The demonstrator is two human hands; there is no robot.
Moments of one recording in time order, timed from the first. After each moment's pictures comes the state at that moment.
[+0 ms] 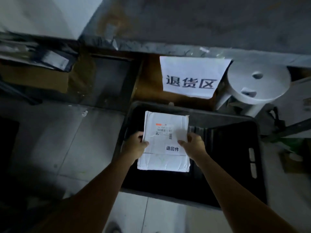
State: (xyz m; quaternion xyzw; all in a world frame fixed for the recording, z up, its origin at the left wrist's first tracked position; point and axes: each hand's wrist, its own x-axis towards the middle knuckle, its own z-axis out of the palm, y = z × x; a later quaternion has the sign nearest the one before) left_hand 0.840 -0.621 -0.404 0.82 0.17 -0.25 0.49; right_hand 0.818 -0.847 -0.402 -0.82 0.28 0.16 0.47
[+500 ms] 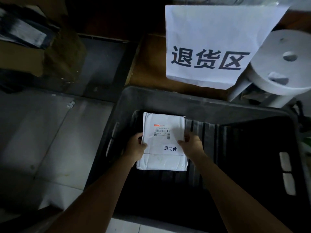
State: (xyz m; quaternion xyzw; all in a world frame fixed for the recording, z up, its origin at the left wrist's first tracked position) left_hand 0.863 -0.626 -0.553 0.82 0.20 -0.25 0.49; right_hand 0.853 -0.845 -0.541 -0.83 0.27 0.19 0.45
